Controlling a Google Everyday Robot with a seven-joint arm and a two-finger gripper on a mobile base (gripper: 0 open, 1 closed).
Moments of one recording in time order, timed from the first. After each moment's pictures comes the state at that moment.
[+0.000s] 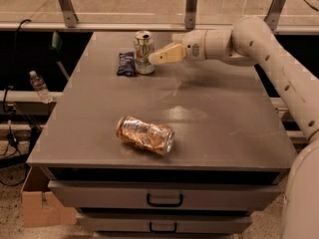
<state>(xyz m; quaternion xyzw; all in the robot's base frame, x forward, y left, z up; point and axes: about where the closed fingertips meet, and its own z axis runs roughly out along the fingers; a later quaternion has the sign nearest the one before) 0.745 -0.009 0.894 -0.40 0.67 0.38 0.49</state>
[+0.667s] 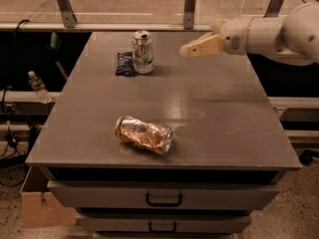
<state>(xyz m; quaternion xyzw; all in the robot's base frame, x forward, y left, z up) 0.701 -0.105 0.952 -0.38 0.68 0.29 0.55</state>
